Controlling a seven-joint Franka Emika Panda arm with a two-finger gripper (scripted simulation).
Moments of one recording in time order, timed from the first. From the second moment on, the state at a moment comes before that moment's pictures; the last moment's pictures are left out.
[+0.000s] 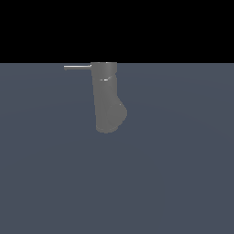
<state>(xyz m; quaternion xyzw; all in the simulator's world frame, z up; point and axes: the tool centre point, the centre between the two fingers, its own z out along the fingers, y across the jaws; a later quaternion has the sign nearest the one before) -0.139 0.020 0.477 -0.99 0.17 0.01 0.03</state>
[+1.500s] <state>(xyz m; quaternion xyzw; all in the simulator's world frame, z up) 0.036 0.114 0.357 -0.87 0.50 0.03 0.03</state>
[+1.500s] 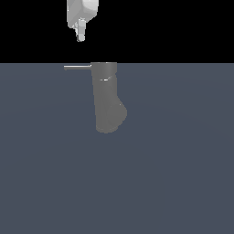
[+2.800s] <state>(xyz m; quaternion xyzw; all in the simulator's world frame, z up) 0.094 0.175 0.270 -0.77 0.63 0.00 0.00</state>
